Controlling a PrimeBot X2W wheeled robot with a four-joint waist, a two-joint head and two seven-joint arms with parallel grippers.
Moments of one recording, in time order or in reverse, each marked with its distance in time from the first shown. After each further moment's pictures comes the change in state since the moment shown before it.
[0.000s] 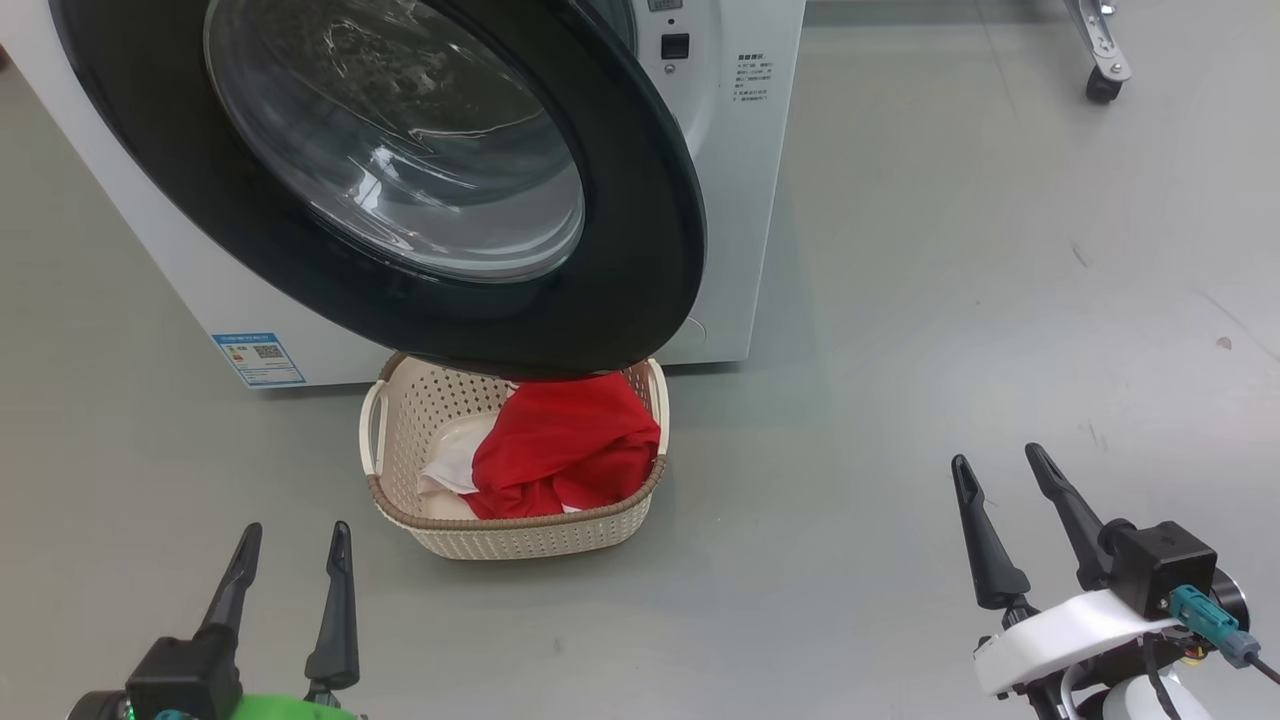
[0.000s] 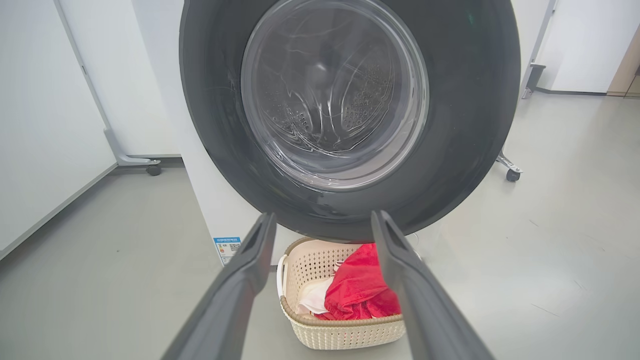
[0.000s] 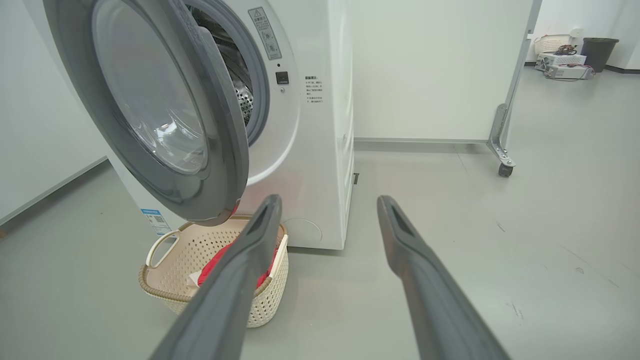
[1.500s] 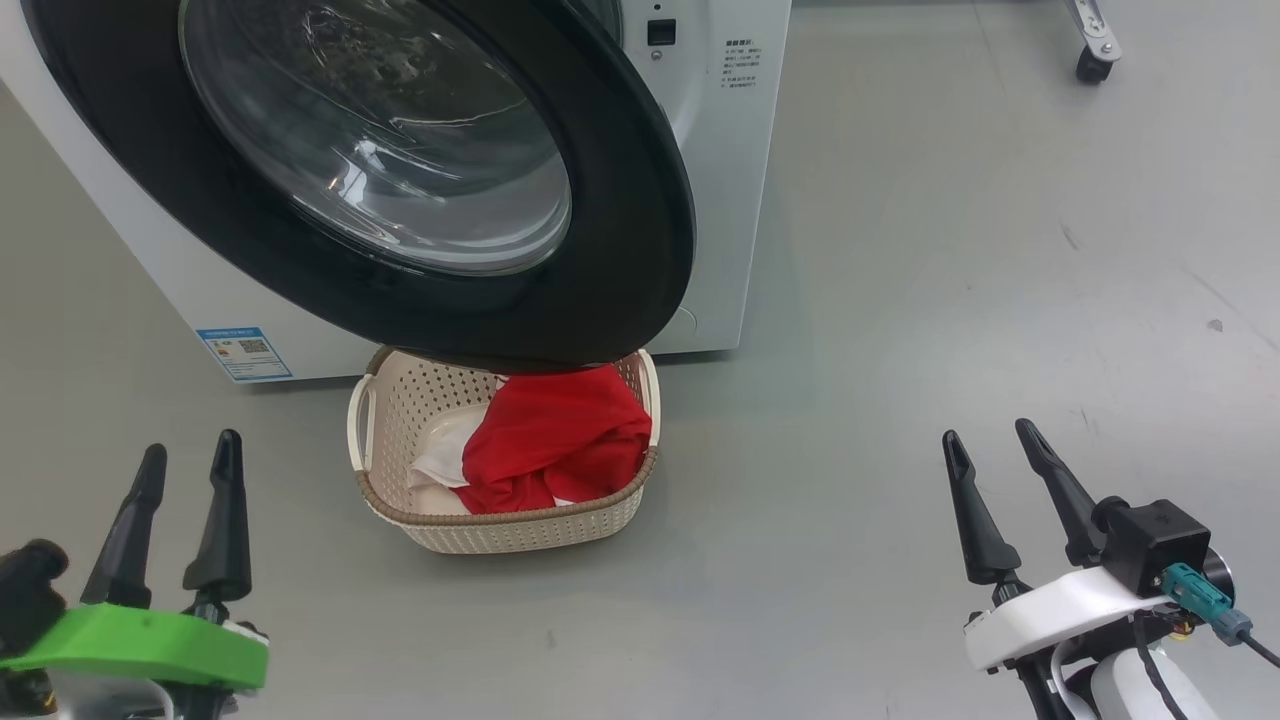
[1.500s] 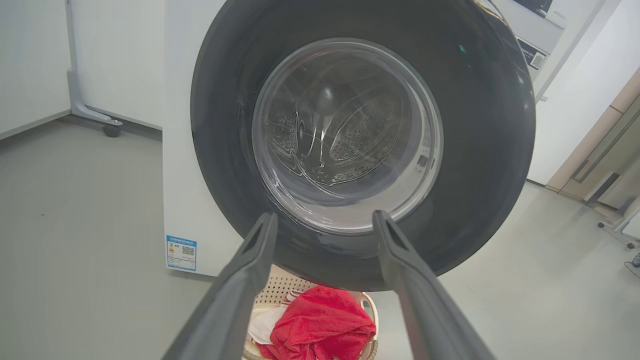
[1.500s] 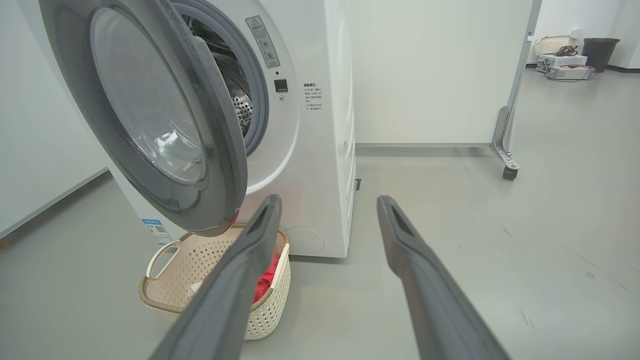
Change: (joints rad) left arm -0.126 0.069 0.125 0.017 -0.408 -0.204 0.092; right arm -0.059 0.018 0.000 0.056 0.004 0.028 -0.033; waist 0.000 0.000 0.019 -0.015
